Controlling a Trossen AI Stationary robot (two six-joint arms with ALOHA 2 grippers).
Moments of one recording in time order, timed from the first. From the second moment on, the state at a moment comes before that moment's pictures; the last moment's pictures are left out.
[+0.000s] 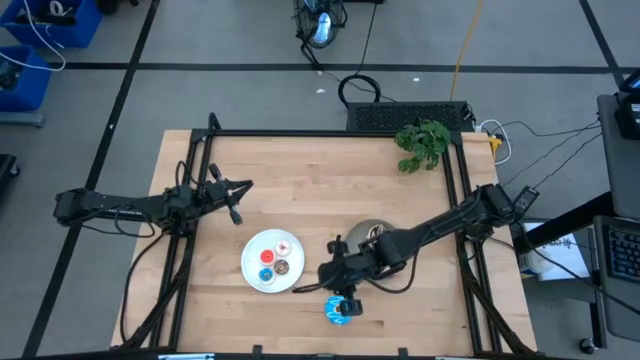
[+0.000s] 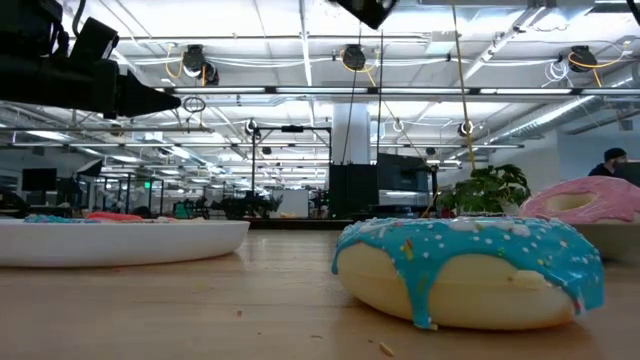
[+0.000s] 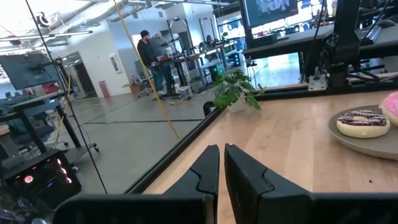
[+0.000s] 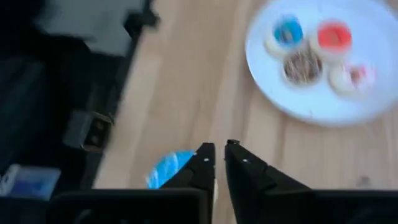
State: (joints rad) left arm 0.03 0.40 0.01 0.44 -0.43 0.26; right arm 0.41 1.86 1.59 -0.64 0.00 0.24
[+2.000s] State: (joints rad) left arm 0.03 0.40 0.01 0.42 -0.45 0.25; right arm 0.46 2.17 1.54 -0.64 0.00 0.13
